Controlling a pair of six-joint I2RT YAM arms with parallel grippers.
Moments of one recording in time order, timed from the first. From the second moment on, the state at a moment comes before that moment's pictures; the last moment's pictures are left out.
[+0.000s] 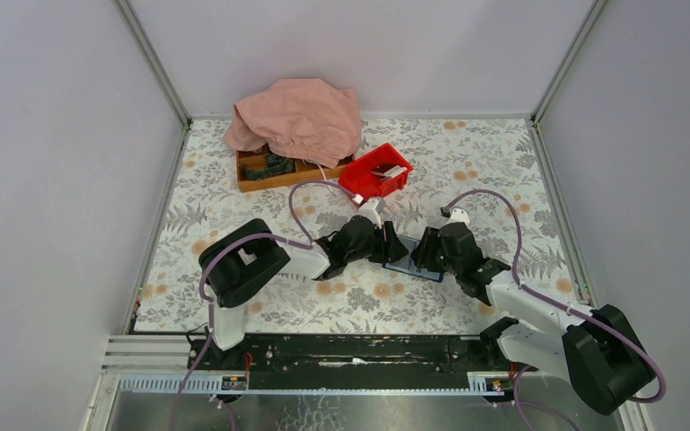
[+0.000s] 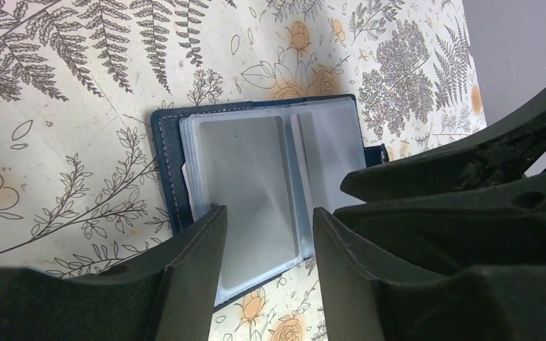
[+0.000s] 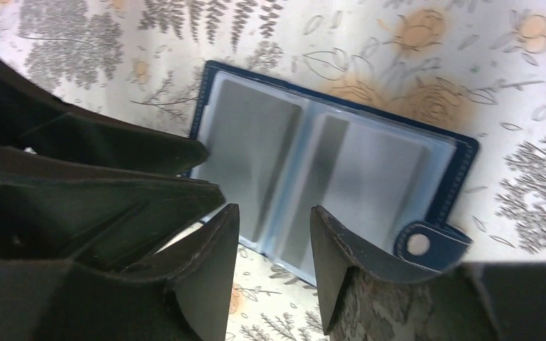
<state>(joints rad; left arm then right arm) -0.90 1.90 0.83 0.60 0.06 -0.80 0.53 1.06 0.37 -0.03 0.09 0.62</state>
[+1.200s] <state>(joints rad) -0.88 1.89 0.77 0.67 0.13 -0.84 0.50 1.17 0.23 0.35 -0.07 0.73</state>
